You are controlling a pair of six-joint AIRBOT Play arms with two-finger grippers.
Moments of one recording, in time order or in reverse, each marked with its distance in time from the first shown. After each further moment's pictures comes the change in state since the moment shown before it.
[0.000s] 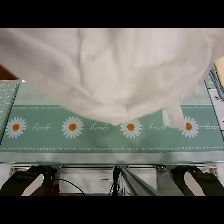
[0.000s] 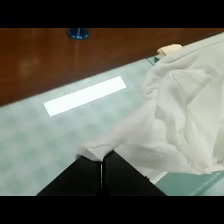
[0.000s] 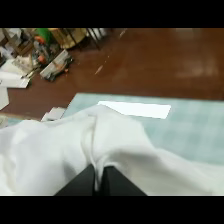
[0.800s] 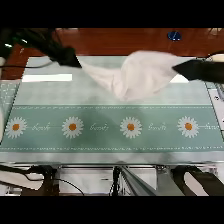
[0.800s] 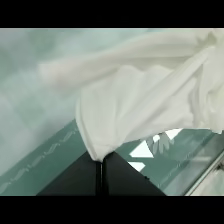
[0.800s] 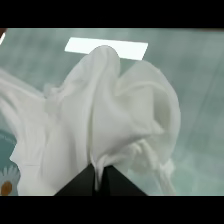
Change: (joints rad) left arm -0.015 -0.743 -0.054 -0.074 -0.003 0.216; right arm 0.015 -0.099 -0.520 0.021 -0.336 -0.510
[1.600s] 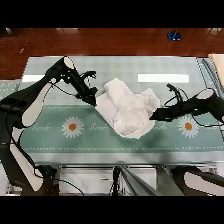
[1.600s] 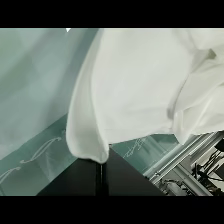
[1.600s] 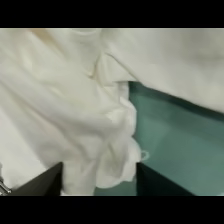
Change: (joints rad) left arm -0.122 -0.433 -0.275 0.004 -0.024 -0.053; right arm 0.020 -0.447 -0.420 -0.105 0.116 -0.138
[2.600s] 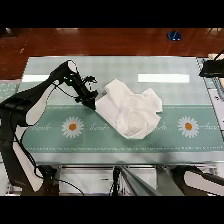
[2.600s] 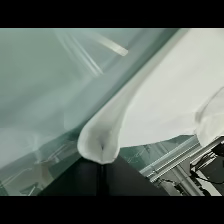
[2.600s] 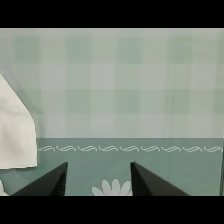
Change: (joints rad) left arm -0.008 -0.049 -0.004 0.100 -0.016 -0.118; right arm -0.108 0.000 0.780 -0.643 0.197 0.396
